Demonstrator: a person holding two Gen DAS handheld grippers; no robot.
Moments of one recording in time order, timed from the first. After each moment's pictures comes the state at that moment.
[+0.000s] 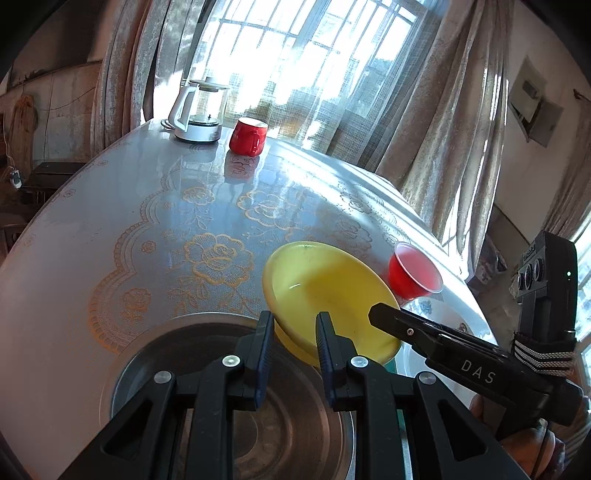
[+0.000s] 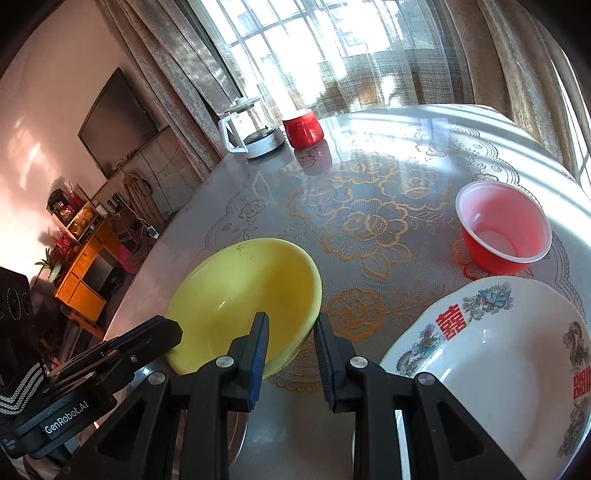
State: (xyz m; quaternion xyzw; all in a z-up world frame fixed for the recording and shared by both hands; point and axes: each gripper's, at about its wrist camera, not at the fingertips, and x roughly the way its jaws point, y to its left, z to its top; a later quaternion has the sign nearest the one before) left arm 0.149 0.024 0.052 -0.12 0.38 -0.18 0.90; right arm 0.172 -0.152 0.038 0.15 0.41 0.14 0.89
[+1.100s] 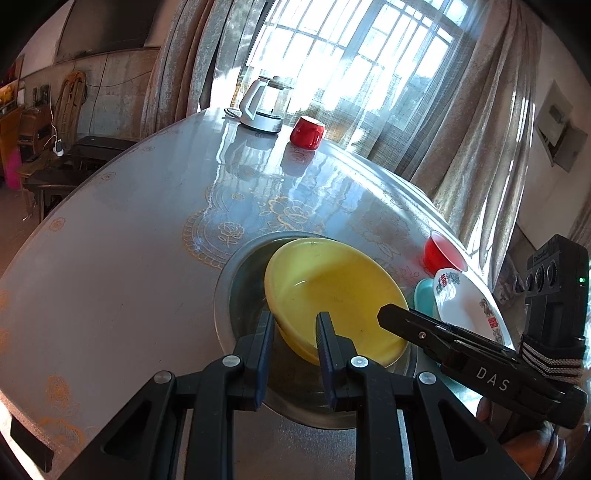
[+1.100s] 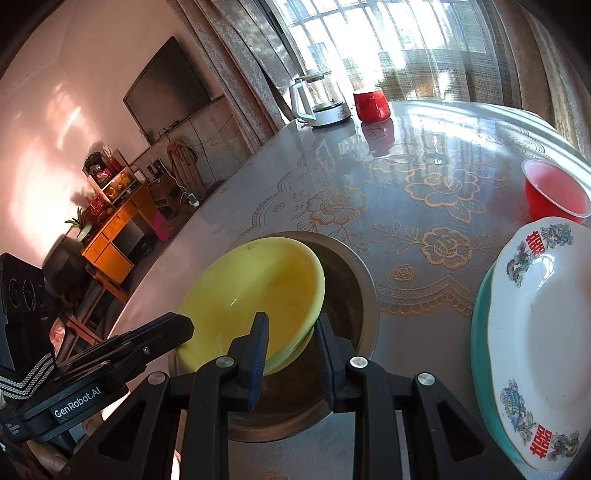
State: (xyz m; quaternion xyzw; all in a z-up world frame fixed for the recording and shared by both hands) left arm 0.067 0.097 0.017 -0.15 0.38 -0.11 0.90; right arm 0.117 -0.080 0.014 0.11 0.41 0.23 0.88
